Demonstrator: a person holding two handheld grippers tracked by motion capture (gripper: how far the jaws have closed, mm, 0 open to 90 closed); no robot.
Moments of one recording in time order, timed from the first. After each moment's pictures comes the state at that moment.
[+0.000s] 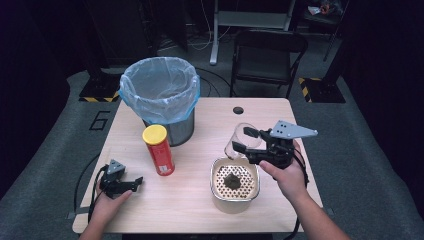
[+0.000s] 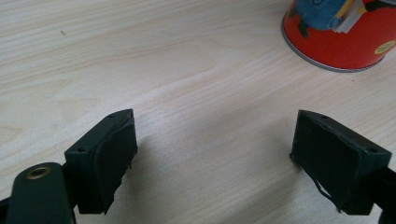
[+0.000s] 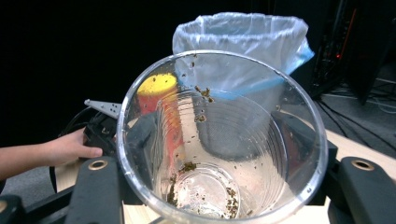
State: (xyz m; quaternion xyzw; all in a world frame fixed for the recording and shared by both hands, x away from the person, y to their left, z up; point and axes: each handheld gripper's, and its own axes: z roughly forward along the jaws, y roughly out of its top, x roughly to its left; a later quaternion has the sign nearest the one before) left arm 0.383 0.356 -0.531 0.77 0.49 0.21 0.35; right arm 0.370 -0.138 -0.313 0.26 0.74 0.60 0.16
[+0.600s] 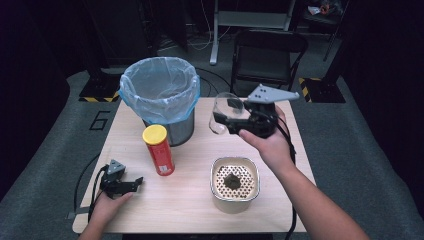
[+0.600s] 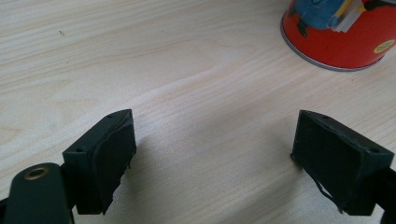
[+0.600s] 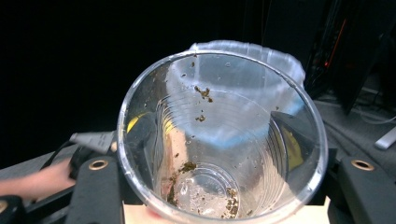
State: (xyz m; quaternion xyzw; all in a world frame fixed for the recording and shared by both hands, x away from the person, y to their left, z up) left arm 0.383 0.356 -0.530 0.77 0.49 0.21 0.35; right arm 0.401 -0.087 -0.244 0.26 0.75 0.58 0.19
